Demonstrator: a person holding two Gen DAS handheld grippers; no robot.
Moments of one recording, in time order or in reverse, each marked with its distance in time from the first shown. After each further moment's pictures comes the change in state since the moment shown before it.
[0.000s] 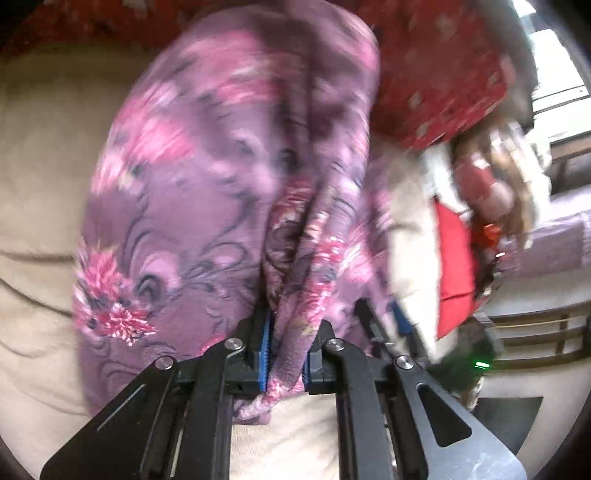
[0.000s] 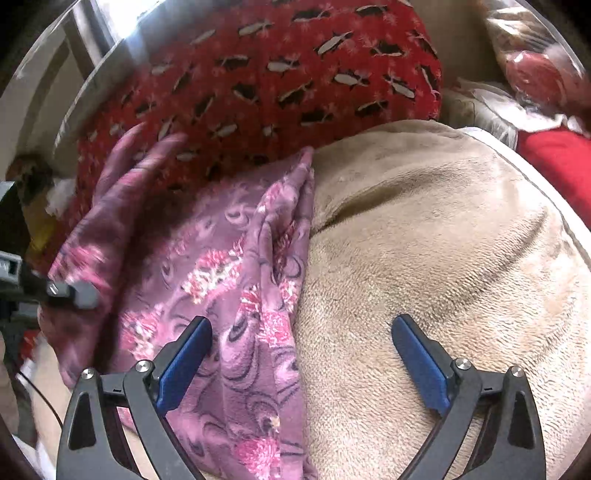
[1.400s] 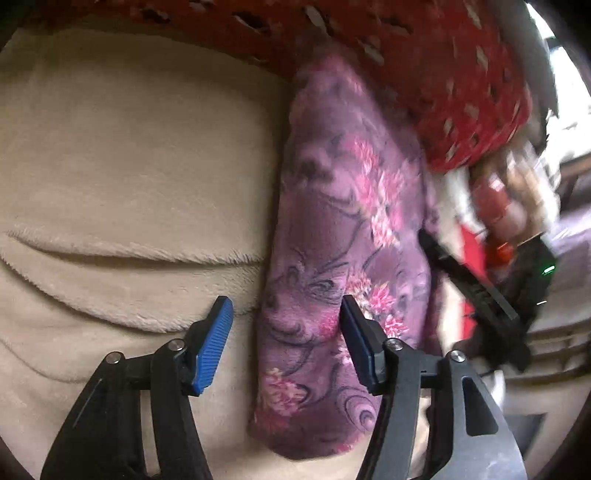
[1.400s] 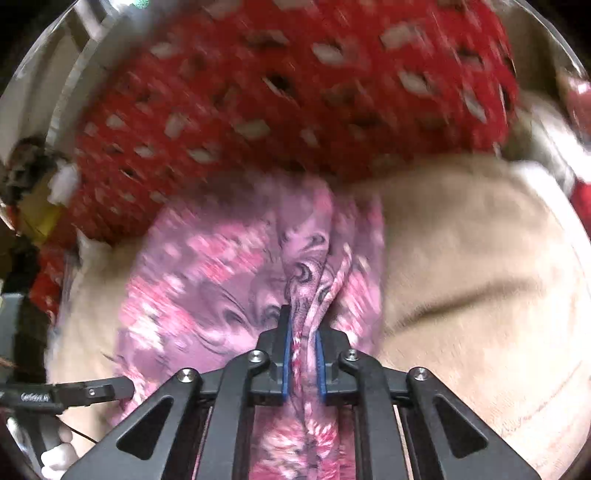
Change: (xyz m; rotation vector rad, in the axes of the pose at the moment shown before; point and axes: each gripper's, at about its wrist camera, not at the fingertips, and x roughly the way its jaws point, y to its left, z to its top) left arm -0.019 0.054 -0.011 -0.011 -0.103 0.036; right arm 0.048 0.030 0.077 -0.026 0.164 0.076
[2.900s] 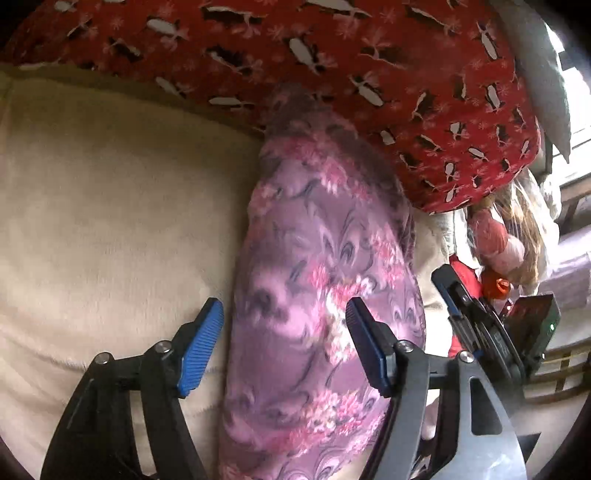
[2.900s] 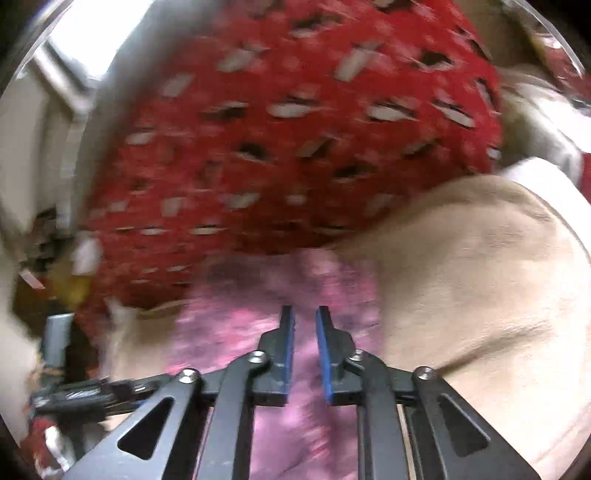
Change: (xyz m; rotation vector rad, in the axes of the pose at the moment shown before) left arm 0.008 -0.019 0.058 -0.078 -0.052 -0.021; right arm -0.026 -0.023 0.044 0.142 -0.150 0.199
